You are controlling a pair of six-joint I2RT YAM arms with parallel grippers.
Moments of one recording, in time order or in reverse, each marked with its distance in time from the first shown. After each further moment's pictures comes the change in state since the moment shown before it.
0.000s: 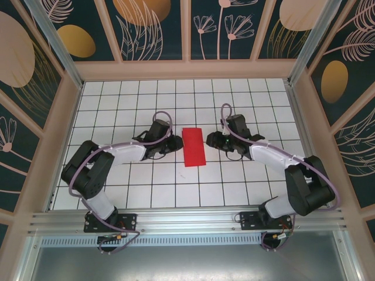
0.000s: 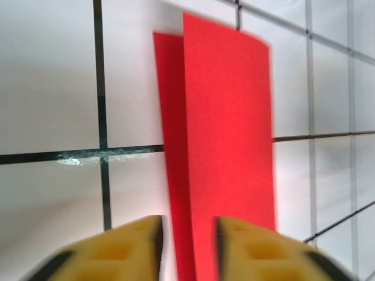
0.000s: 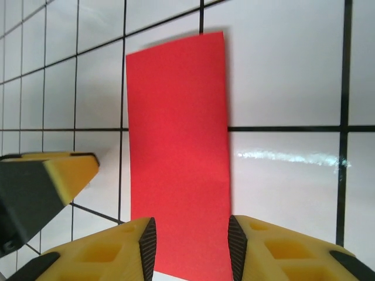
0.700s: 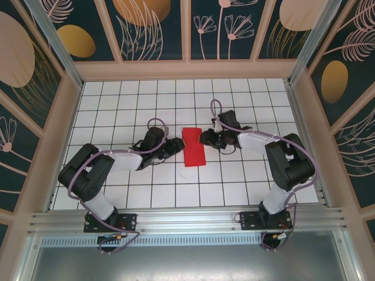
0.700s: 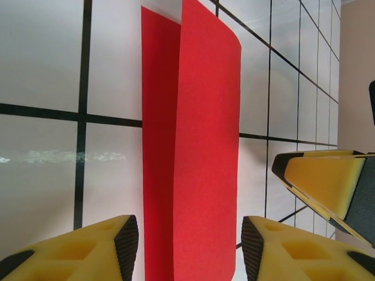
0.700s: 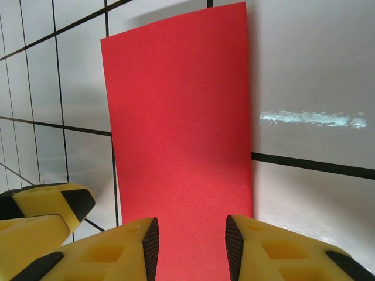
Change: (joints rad) left arm 0.000 0.006 -0.166 0.310 0.087 -0.196; right arm 0.003 0.287 0.143 0.032 -0.138 0.001
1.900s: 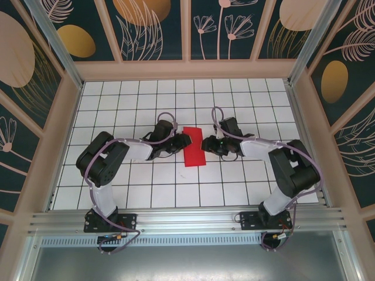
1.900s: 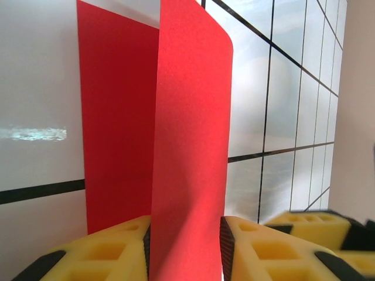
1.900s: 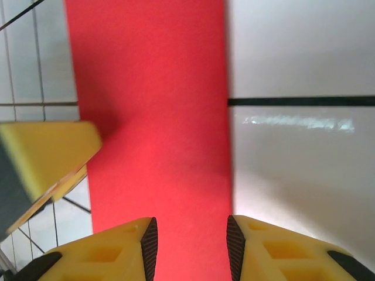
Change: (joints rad) left arm 0.000 0.207 0.203 -0.029 0.084 -0.007; right arm 0.039 -0.111 -0.137 0.041 0.058 0.010
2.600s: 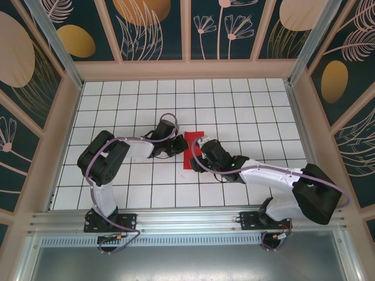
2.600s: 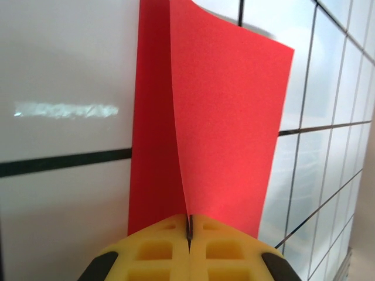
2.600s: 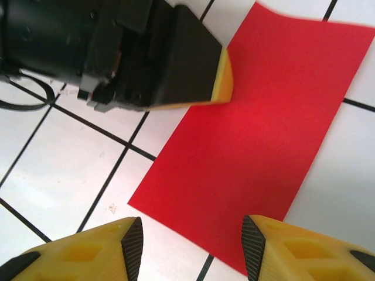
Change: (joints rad) left arm 0.000 0.009 0.043 -0.173 0.029 0.076; right arm 0.432 -0.283 -0.141 0.019 0.503 -0.239
